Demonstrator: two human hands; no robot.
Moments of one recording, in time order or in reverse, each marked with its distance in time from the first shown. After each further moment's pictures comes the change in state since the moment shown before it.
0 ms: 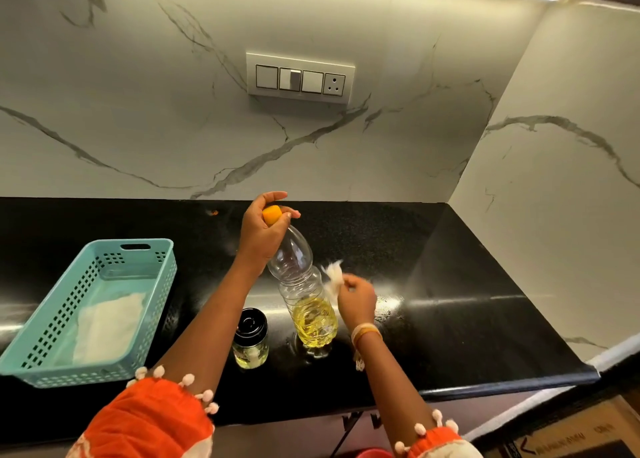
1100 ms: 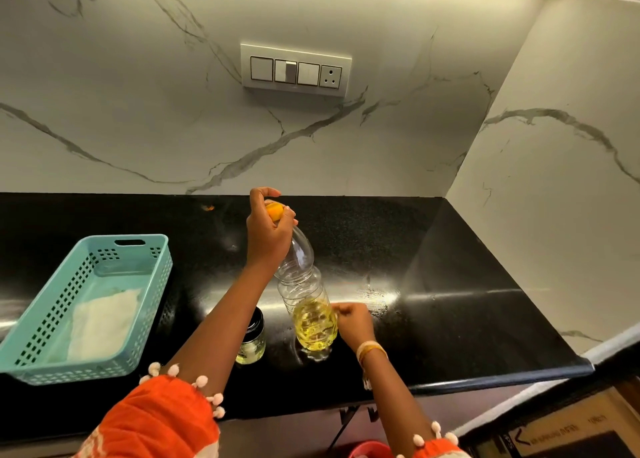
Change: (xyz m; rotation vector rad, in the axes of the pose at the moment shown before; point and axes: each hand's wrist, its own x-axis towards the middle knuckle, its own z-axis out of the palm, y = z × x) left_hand -0.013 0.001 0.022 0.106 0.141 0.133; right_hand -0.019 0.042 -0.006 -0.009 -0.238 0.164
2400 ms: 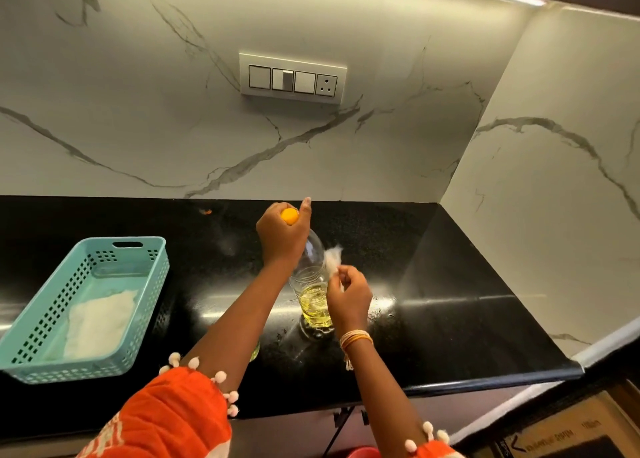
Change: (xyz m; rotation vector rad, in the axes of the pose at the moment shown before) left_hand -0.006 0.017 0.032 0.218 0.140 -0.055; right_hand -0.004 -0.049 -0.002 0.116 0.382 -0.301
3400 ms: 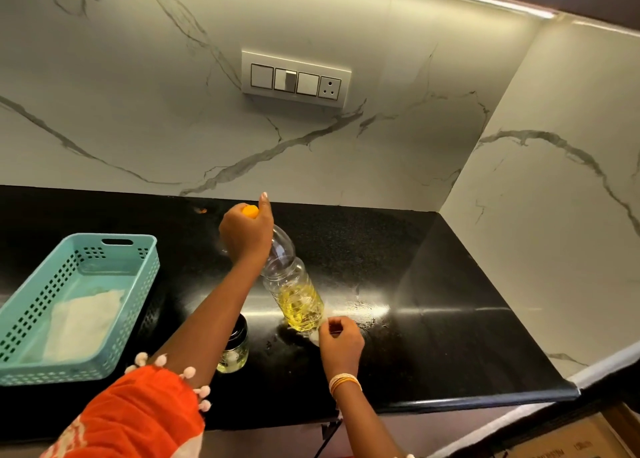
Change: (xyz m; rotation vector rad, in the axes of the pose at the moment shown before) left_hand 0.034 -0.029 -0.013 0.079 0.170 -0.185; right_hand -0.031 0.061 0.000 -0.181 -0.055 0.137
